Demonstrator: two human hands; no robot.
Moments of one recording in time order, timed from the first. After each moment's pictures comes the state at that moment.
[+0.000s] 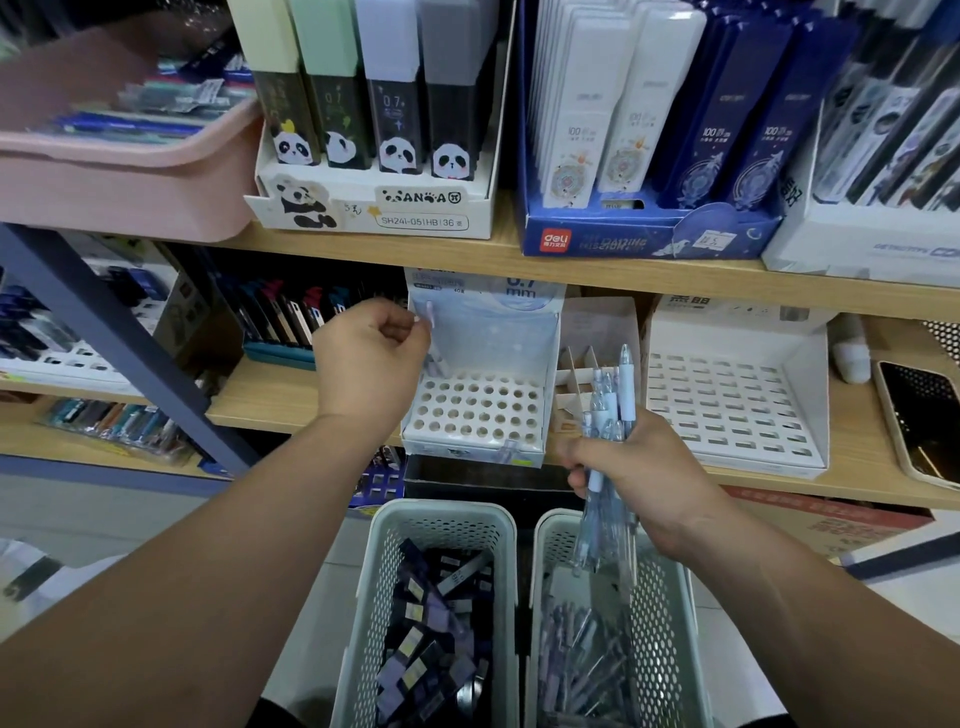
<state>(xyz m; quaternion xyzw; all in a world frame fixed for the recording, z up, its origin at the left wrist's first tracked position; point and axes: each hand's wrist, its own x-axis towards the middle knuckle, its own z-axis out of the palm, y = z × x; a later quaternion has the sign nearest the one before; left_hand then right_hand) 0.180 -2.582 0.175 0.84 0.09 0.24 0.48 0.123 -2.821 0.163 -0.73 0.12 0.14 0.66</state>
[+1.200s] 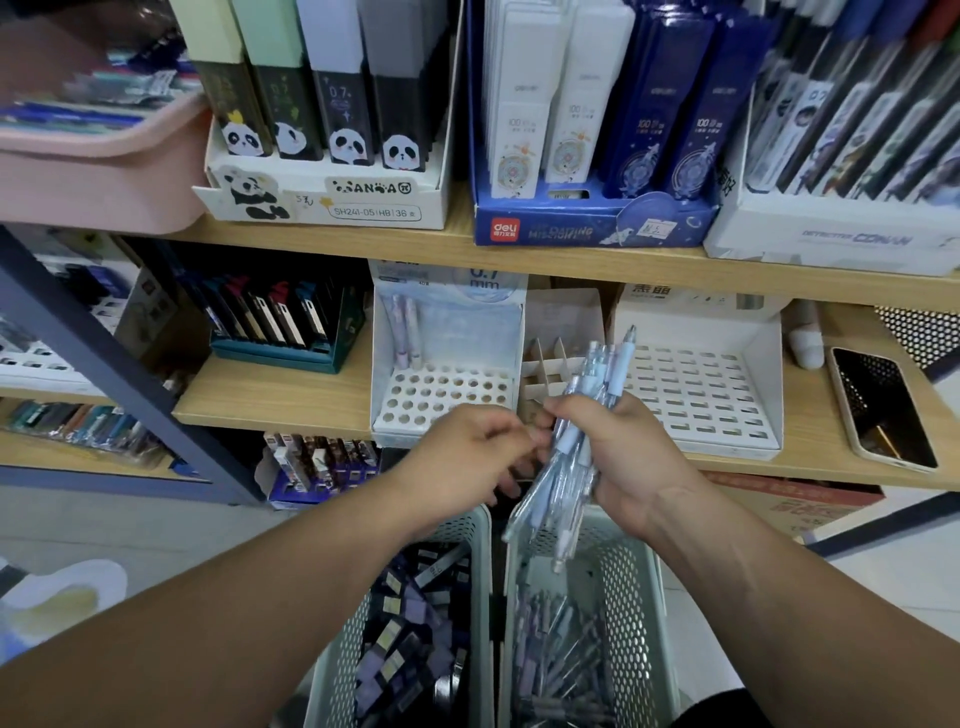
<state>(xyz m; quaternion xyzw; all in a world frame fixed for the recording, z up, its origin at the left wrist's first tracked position) 0.116 -2.659 0.171 0.78 -0.04 -0.23 0.58 0.121 -2.821 0.173 -0.62 0.15 0.12 0.76</state>
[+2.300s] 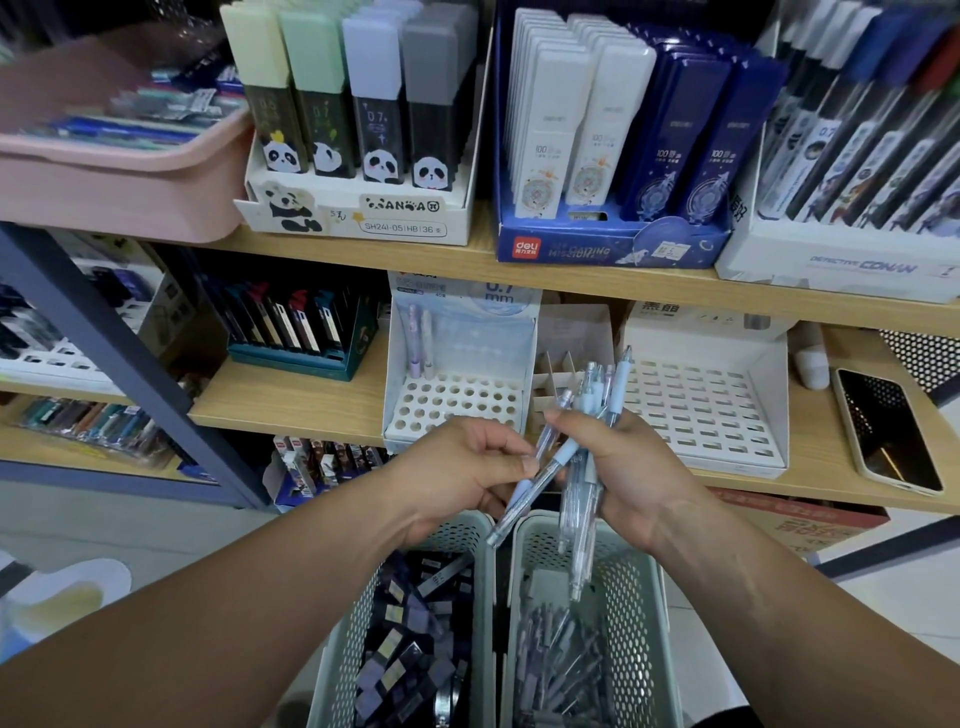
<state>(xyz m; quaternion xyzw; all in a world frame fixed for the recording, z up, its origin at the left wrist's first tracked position) 0.118 -2.642 0.167 0.66 -0.01 -0.31 0.69 0.123 -2.825 0.164 -0.61 0.14 0.15 0.76</state>
